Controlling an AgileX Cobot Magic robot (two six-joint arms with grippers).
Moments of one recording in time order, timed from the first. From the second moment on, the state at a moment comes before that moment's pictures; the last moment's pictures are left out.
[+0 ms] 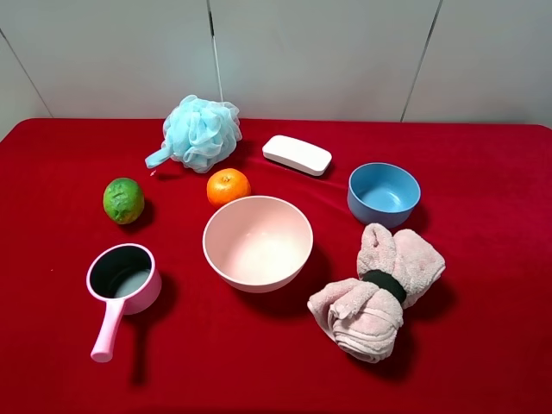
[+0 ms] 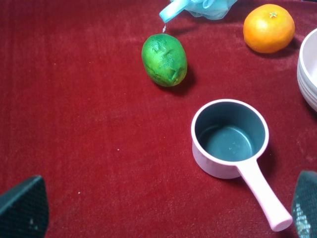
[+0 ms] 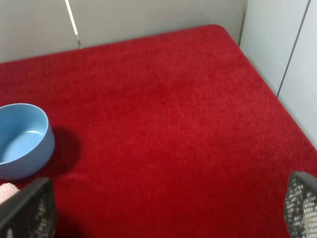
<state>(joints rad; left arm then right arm) -0.06 0.00 -0.48 -0.04 1.05 0.15 -0.05 -0.01 -0.50 -0.17 1.02 0.15</state>
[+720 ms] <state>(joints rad) -0.06 0.00 -0.48 -0.04 1.05 0.15 -0.05 -0.01 -0.50 -0.17 1.02 0.15</state>
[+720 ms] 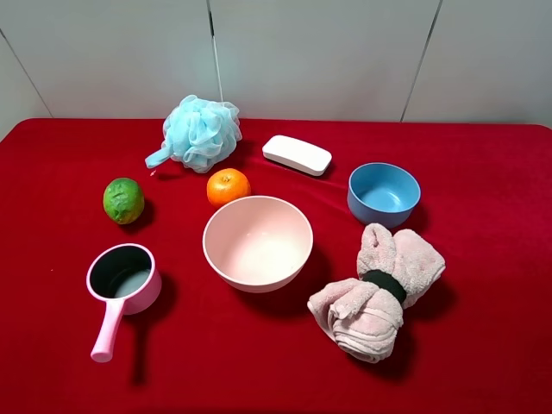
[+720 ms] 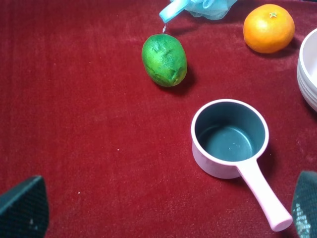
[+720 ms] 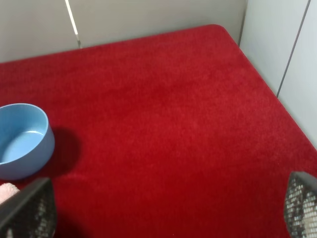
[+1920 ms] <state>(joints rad) -0.06 0.10 -0.55 -0.04 1.05 0.10 -0.05 -0.01 -0.50 -0.17 1.02 0.15</state>
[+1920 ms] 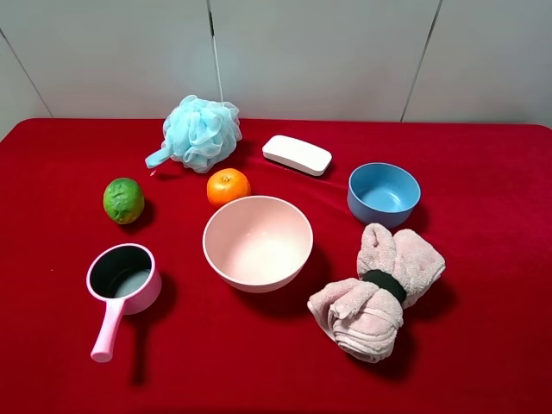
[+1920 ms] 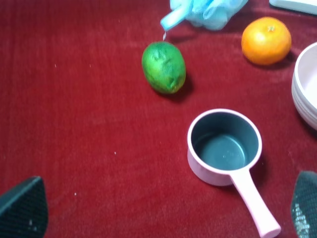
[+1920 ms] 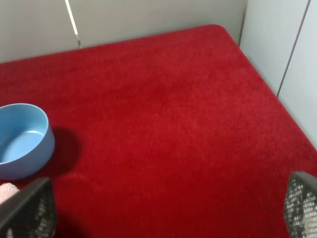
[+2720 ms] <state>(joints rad) -0.06 0.79 -0.83 -0.03 1.06 0.10 -0.05 -0.01 -0.50 -0.17 1.02 0.15</state>
